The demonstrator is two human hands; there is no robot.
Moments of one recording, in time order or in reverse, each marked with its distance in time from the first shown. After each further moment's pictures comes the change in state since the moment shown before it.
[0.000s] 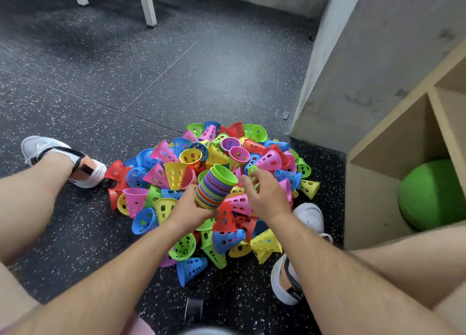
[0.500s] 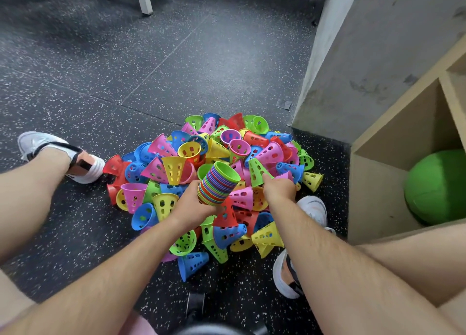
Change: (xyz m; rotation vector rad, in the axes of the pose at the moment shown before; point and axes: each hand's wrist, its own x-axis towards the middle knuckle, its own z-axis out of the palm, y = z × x) left_hand 0.001 -0.001 0.004 0.033 -0.024 -0.003; right_hand 0.024 0.018 0.008 0.248 0.098 0.841
